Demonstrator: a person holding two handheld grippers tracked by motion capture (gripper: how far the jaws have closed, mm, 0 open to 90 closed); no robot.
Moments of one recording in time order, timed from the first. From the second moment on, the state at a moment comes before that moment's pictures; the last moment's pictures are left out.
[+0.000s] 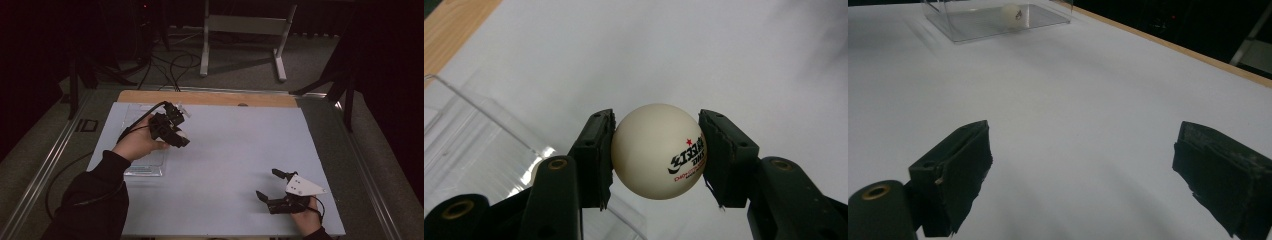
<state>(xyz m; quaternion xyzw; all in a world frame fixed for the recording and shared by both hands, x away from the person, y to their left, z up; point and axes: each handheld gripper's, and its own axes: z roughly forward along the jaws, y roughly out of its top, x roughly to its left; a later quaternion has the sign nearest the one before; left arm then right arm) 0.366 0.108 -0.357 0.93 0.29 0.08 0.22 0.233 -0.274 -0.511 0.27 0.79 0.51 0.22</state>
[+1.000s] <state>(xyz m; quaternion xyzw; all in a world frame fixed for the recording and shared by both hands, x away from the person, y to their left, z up) 0.388 0.153 -0.342 0.89 0.37 0.12 0.23 0.233 -0.273 -0.512 0.27 0.79 0.51 0.22</state>
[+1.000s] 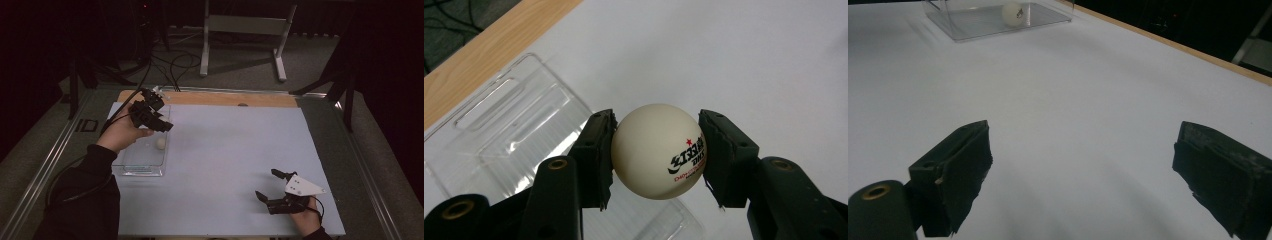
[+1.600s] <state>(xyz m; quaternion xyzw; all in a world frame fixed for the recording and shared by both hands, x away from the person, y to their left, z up) 0.411 0.175 -0.359 0.86 0.43 0.11 0.26 0.233 -0.272 -0.512 0.27 0.79 0.51 0.22</state>
